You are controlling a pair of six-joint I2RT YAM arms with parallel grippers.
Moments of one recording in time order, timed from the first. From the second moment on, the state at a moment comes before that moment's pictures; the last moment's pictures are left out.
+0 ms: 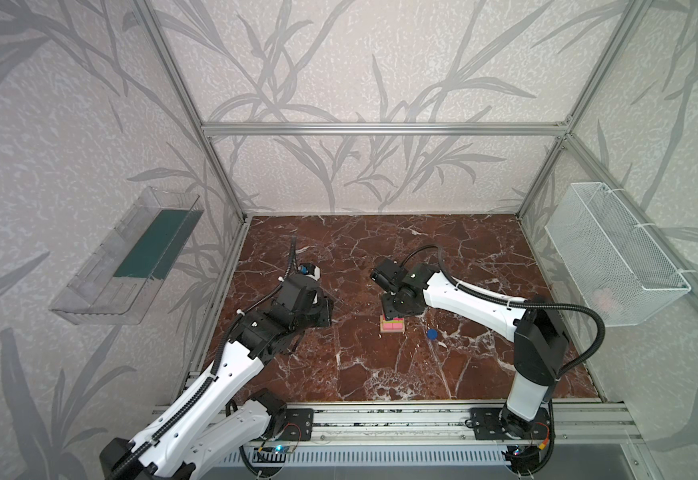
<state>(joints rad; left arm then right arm) -0.55 0.90 0.88 -0.77 -0.09 -0.51 0.88 1.81 1.48 -0.99 0.18 0.70</state>
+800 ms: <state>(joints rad) -0.55 0.90 0.88 -0.77 -0.09 -0.51 0.90 1.87 1.49 -0.99 0.21 0.85</state>
